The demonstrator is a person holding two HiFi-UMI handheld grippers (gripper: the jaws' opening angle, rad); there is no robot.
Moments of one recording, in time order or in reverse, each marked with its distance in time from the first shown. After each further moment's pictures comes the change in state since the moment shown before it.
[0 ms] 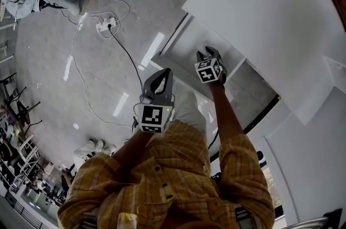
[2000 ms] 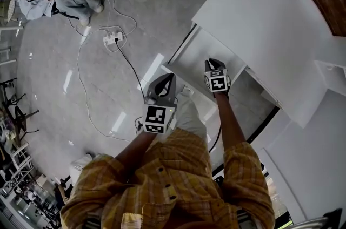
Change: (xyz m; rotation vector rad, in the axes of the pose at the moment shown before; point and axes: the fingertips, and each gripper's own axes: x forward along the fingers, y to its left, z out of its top) left arm -0.046 0.015 0.016 0.012 -0.097 -0.009; right arm -0.057 0.002 0.029 0.179 -0.146 -0.011
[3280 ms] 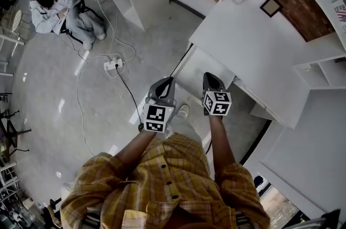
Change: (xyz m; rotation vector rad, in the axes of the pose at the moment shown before) left arm -0.074 -0.002 0.062 0.068 -0.189 -0.040; right arm -0.191 0.066 0.112 0.179 -0.474 -0.052
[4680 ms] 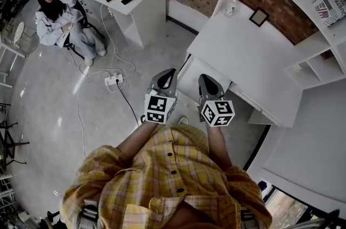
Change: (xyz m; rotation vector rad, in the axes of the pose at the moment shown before) left arm -0.017 0.001 0.081 0.049 -0.176 -0.050; right arm -0.089 0.089 0.114 -0.029 -0.297 0.097
